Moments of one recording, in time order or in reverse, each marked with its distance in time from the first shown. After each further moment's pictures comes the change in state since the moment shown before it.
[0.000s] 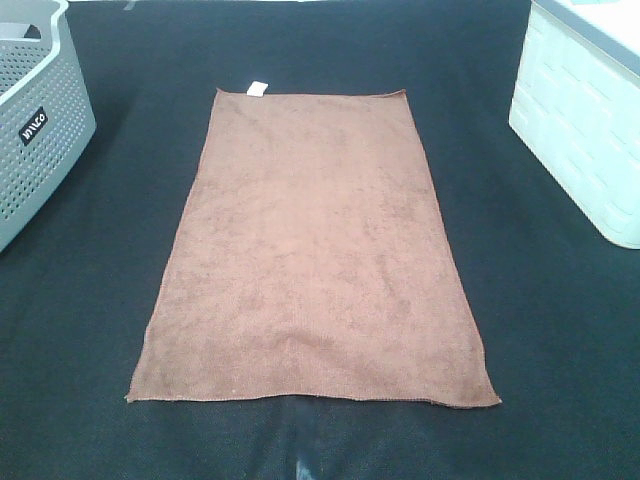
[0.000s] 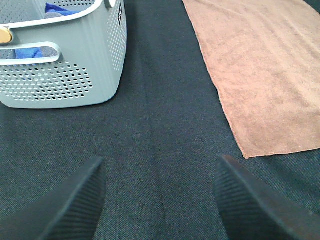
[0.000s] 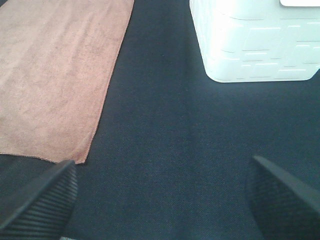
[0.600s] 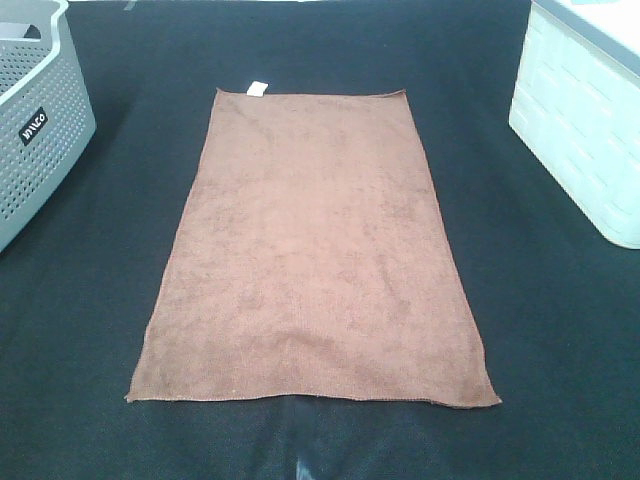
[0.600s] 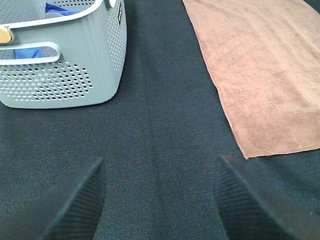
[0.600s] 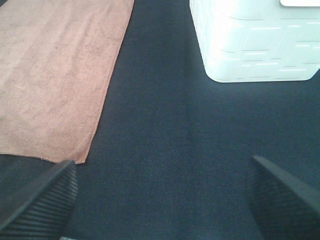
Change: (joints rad) left arm 0.000 0.000 0.000 0.000 0.000 0.000; right arm 0.000 0.000 0.000 0.000 0.000 0.000
